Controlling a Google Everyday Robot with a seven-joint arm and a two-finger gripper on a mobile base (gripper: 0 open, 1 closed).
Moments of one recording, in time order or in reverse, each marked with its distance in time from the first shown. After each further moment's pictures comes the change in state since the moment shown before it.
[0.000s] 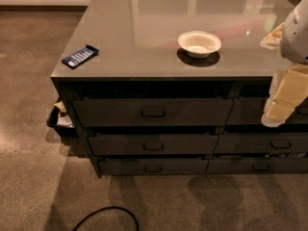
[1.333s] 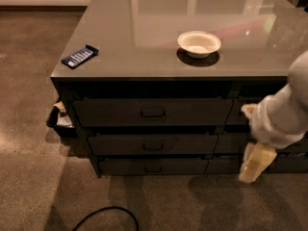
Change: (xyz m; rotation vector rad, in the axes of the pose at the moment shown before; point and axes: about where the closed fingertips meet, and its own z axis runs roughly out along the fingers) arm 0.050 0.048 0.160 -0.020 0.016 -0.007
